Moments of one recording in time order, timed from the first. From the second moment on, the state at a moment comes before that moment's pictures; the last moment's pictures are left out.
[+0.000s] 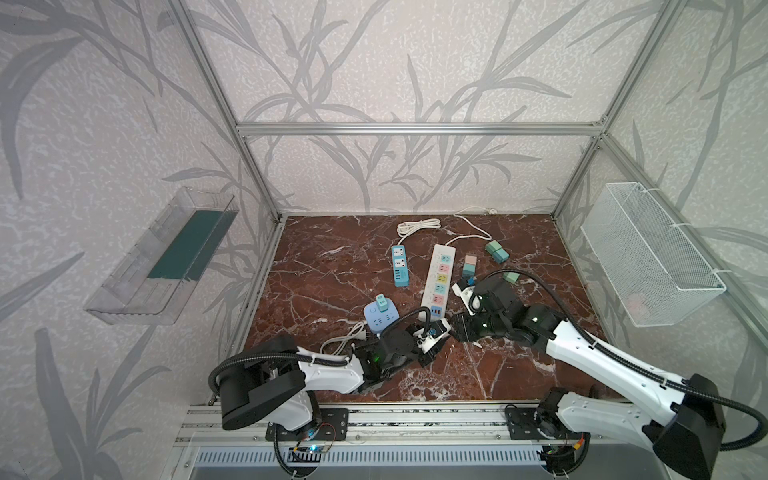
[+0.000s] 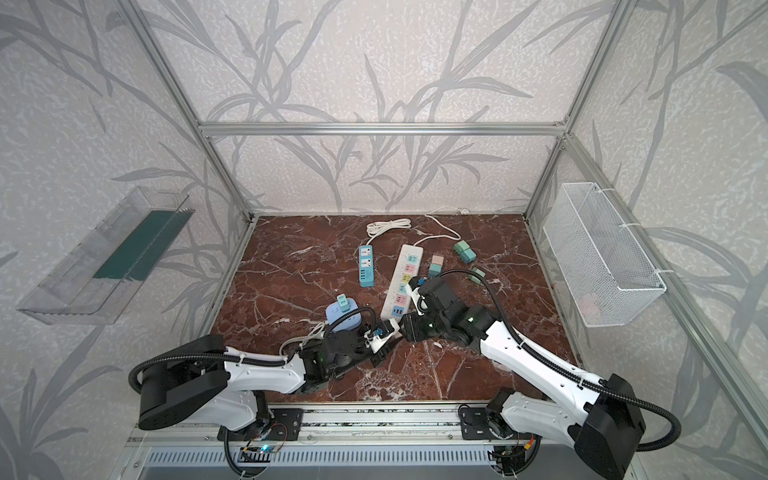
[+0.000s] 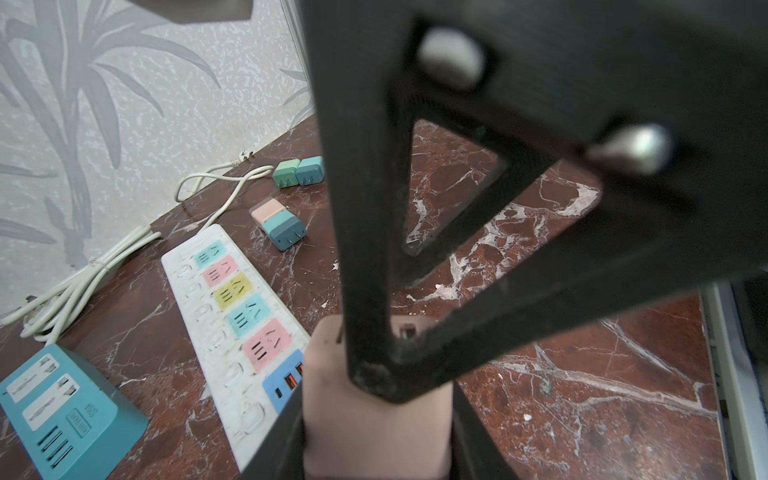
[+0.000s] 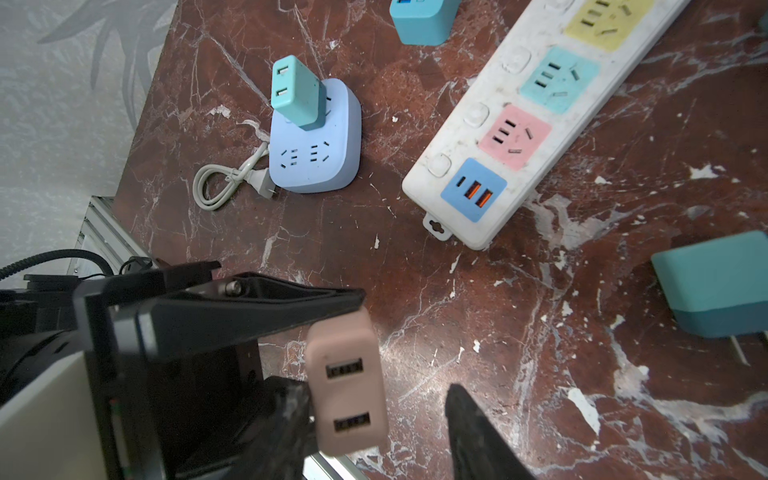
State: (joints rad) left arm -1.12 1.45 0.42 0.77 -0.17 0.17; right arm 0.76 1.13 0.85 -0.59 -0.23 0.48
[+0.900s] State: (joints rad) left arm -1.12 1.40 0.39 0.77 -0.19 0.17; right arm 0.77 1.16 0.84 -0.48 -0.30 0.47
